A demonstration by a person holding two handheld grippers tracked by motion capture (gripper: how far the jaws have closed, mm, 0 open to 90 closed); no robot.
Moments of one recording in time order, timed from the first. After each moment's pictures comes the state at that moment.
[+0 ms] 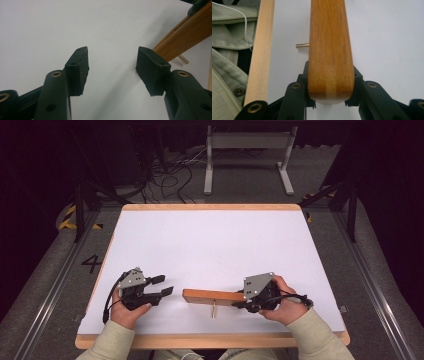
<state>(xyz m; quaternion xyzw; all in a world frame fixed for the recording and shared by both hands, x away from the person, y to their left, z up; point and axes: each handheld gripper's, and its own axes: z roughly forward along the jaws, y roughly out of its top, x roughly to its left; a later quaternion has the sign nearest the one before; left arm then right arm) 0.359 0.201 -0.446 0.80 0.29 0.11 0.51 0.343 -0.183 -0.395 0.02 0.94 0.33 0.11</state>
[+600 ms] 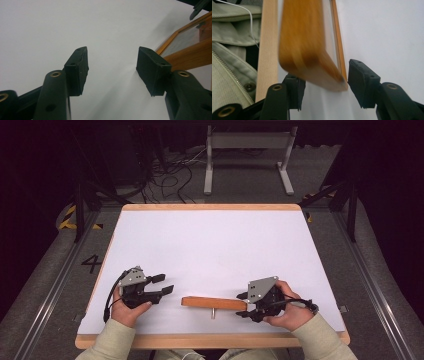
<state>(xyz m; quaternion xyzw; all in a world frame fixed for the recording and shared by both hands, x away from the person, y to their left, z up) 0.364 0.200 -0.446 0.80 0.30 0.11 0.51 0.334 -0.196 -0.404 0.05 0.94 0.33 0.09</state>
